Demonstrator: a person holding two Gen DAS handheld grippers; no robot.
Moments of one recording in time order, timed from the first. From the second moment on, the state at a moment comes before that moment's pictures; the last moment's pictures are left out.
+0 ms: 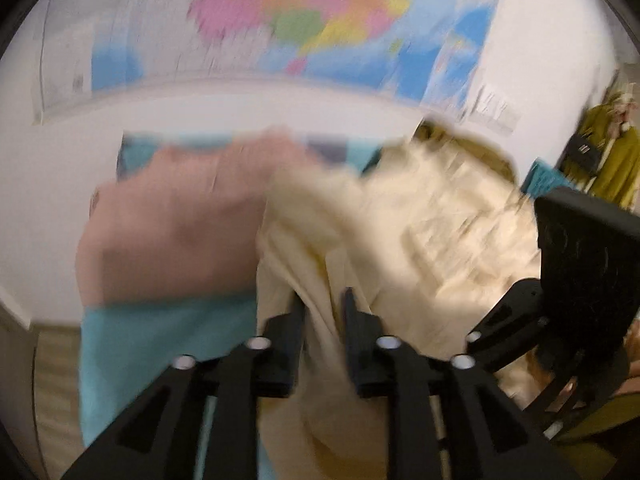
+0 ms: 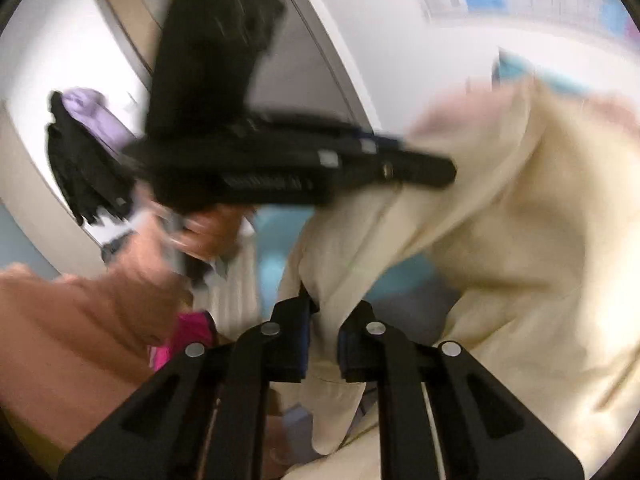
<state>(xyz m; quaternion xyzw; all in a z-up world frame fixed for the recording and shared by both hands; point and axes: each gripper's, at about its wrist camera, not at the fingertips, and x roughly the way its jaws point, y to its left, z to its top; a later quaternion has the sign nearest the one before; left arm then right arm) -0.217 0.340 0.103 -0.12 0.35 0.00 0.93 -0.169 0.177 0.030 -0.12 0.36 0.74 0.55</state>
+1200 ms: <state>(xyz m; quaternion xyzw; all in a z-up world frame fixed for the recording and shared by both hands) -0.085 0.176 0.048 0.02 0.41 -0.08 0.91 -0.011 -0.190 -0.030 0.00 0.44 0.40 0.80</state>
